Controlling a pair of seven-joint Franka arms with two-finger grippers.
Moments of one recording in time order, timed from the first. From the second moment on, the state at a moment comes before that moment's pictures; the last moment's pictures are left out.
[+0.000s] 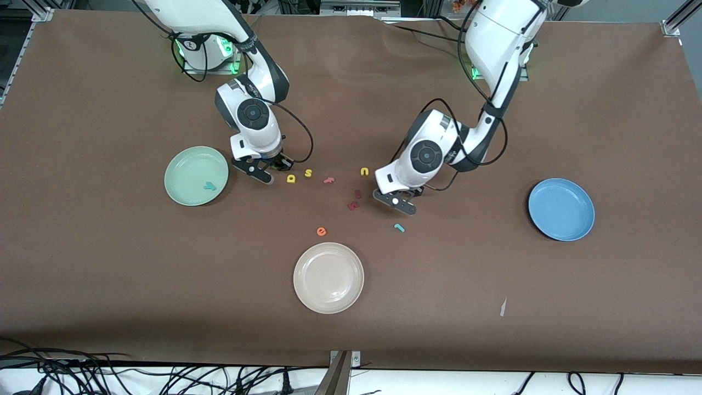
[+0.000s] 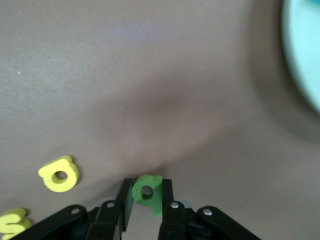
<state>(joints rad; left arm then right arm) -0.51 0.63 -0.06 -1.80 -0.19 2.33 -0.04 0.55 0.40 0.03 -2.20 -0.11 2.45 1.10</state>
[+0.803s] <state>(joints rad) -0.01 0.45 -0.07 -1.84 -0.05 2.04 0.42 0.54 0.30 -0.34 -2.20 -0.12 2.26 0.44</state>
